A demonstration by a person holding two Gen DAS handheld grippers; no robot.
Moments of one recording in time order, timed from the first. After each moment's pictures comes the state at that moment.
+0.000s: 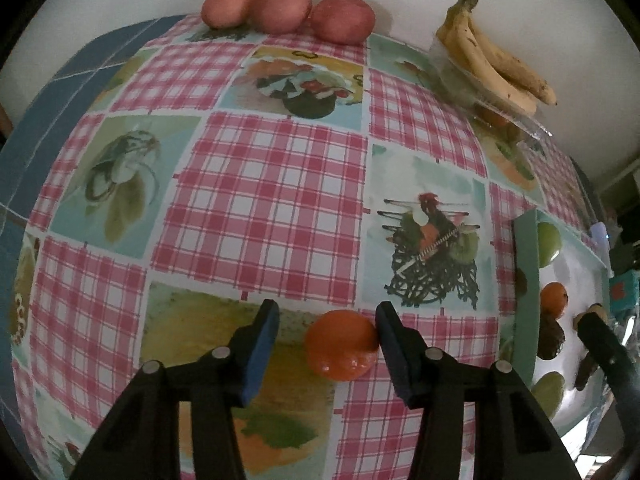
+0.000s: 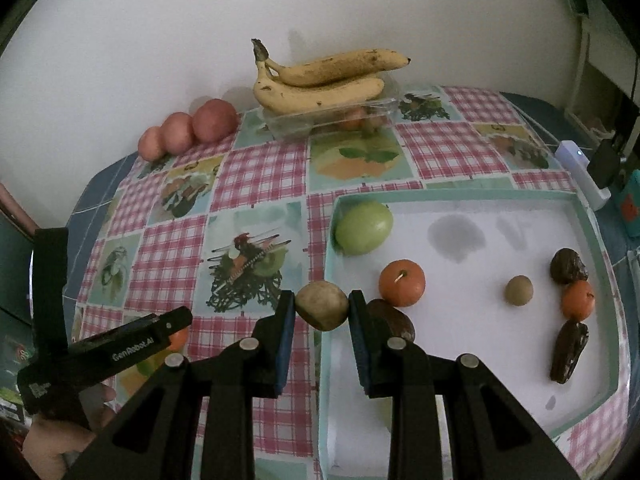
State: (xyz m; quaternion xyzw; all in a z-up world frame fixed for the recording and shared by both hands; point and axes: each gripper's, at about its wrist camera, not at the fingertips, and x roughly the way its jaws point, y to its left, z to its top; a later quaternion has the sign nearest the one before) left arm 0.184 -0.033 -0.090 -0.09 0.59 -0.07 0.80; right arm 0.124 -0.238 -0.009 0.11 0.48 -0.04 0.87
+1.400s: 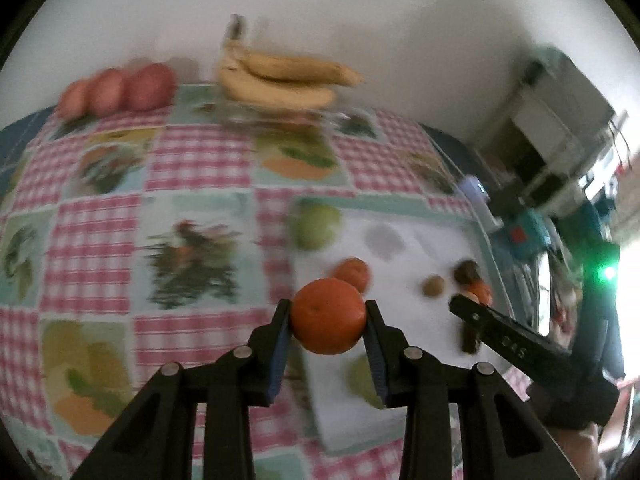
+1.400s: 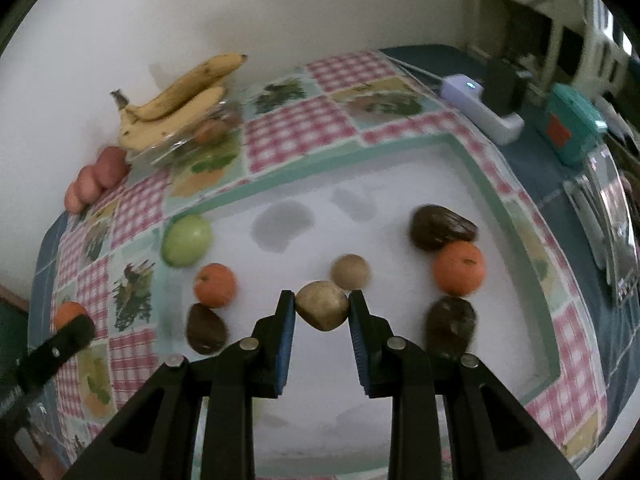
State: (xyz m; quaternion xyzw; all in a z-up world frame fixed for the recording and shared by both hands) left arm 0.135 -0.161 -0.009 -0.06 0.52 -0.27 0.81; right arm 0.082 -0.373 -0.019 0.19 0.49 -0.16 0.83
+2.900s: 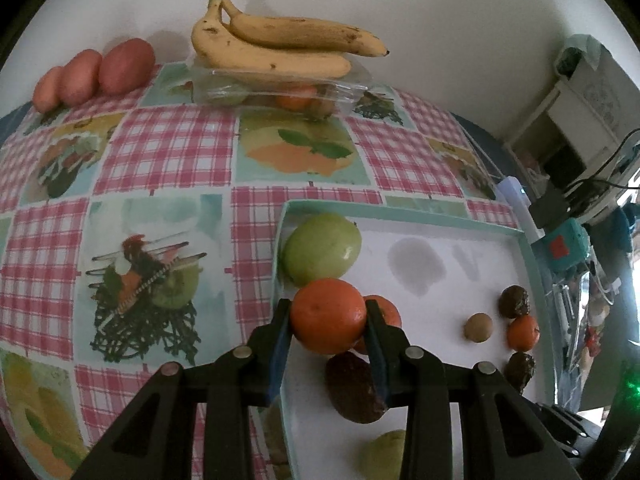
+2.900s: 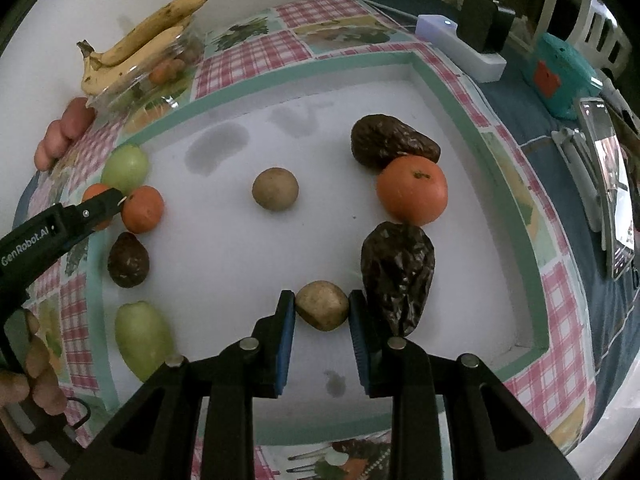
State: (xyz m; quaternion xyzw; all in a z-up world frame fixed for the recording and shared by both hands) left arm 0.185 -0.203 -0.066 -0.06 0.53 -0.23 0.81; right arm 0.059 -0.390 -0.062 0.16 0.57 -0.17 0.79
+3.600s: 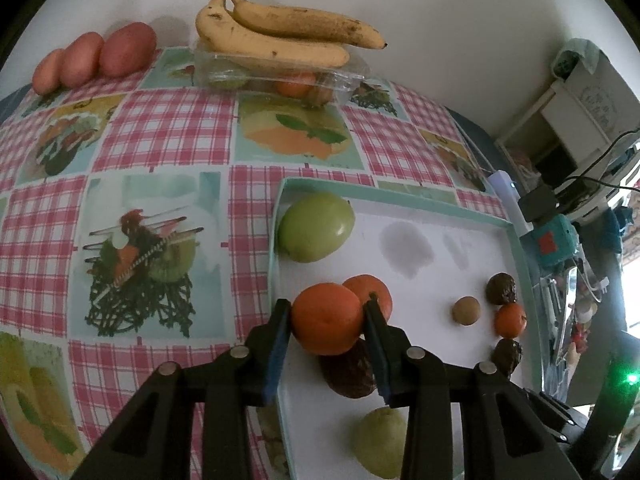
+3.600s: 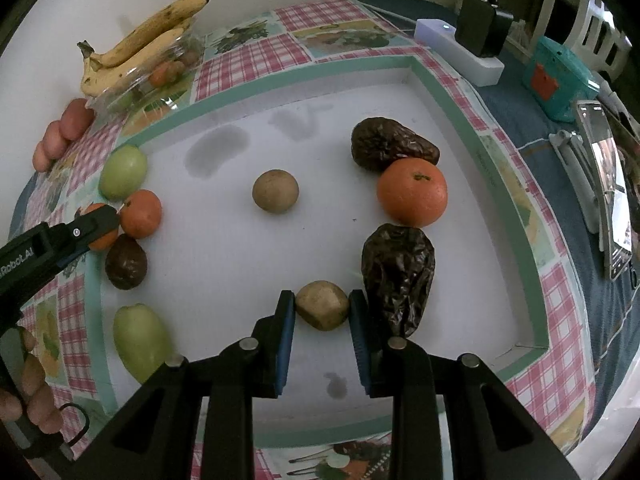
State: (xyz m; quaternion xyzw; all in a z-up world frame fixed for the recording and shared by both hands) left arm 0.173 -0.194 -0.064 -0.08 0.54 -0.24 0.80; right arm 0.060 -0.390 -0.061 0.16 0.56 -0.17 0.79
